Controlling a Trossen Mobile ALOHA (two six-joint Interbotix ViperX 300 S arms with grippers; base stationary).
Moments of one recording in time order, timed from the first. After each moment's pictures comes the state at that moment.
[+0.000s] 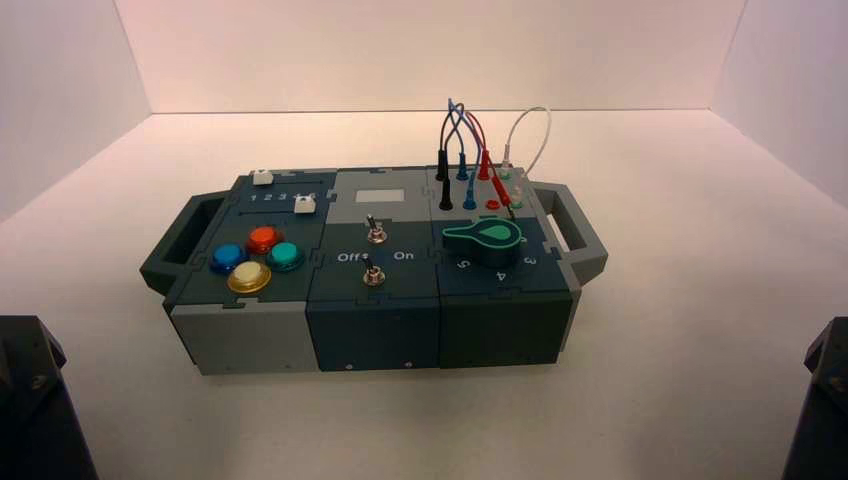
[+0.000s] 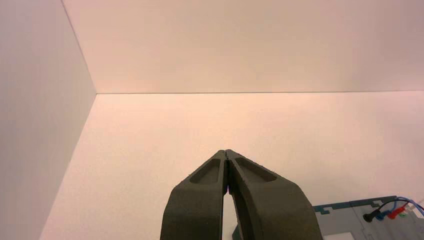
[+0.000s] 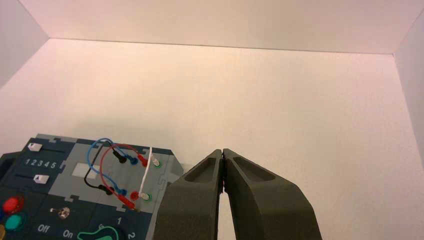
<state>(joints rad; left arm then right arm) -0.10 -0.98 1.08 -0.06 0.33 0.00 0.22 -1.01 1.10 0.07 0.49 0.04</state>
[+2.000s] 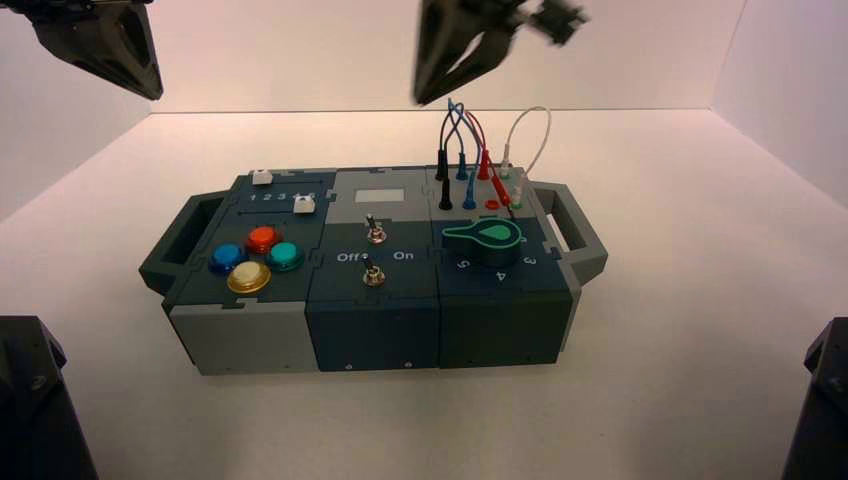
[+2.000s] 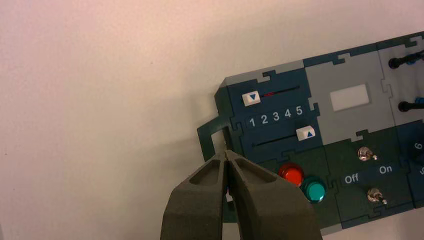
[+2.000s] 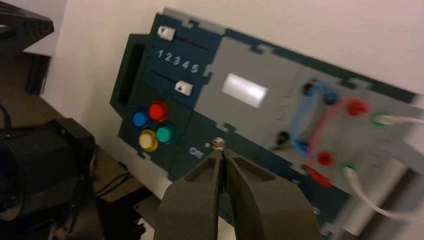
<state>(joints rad) -0.22 -0.59 0.97 -0.07 0.78 0.00 0.75 -0.10 0.62 0.48 0.66 0.04</state>
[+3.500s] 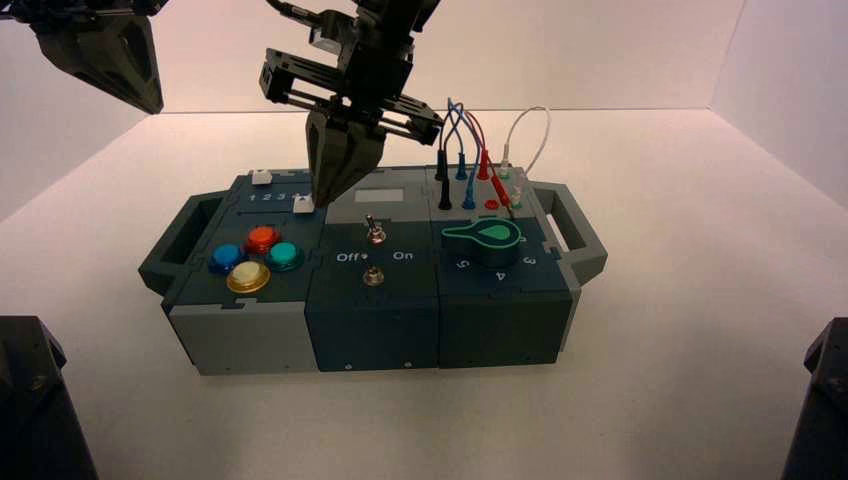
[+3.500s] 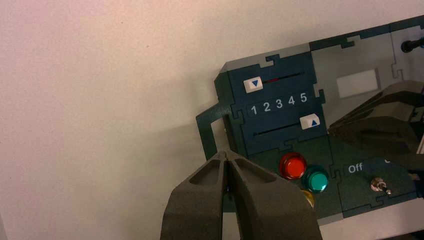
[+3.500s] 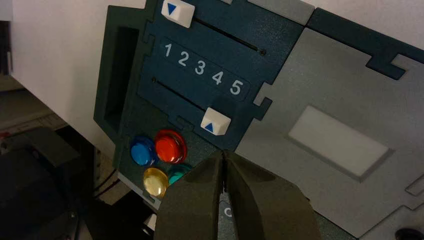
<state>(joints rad) -0.22 -0.55 0.95 -0.07 0.81 0.00 0.85 0.33 0.33 0.56 0.71 0.04</state>
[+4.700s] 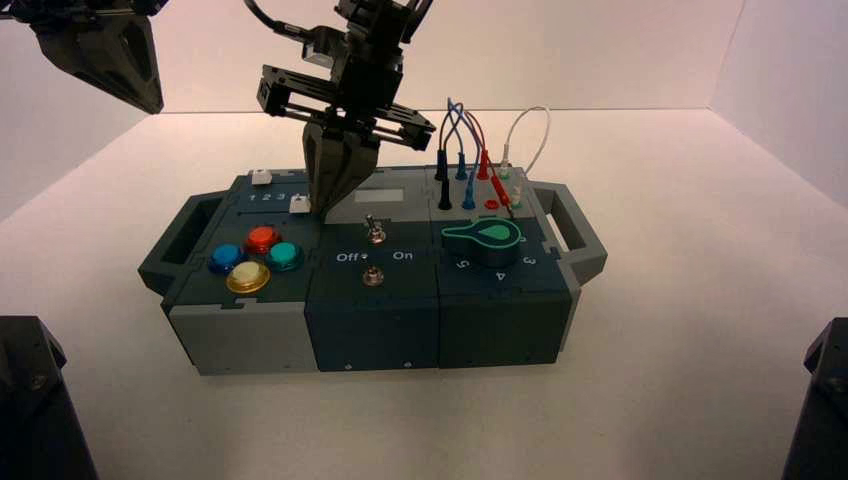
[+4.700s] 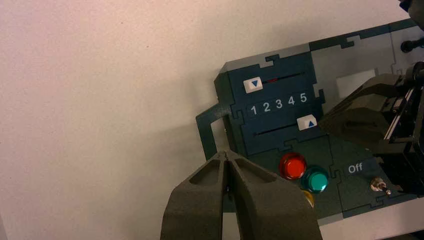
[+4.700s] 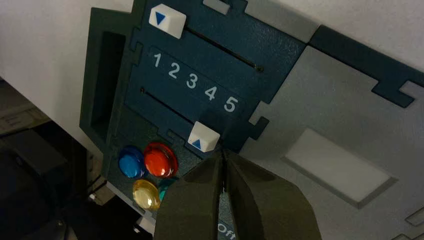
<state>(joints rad) -0.22 -0.55 0.95 -0.07 0.81 0.00 0.84 0.39 0.27 0.53 0.76 0.03</state>
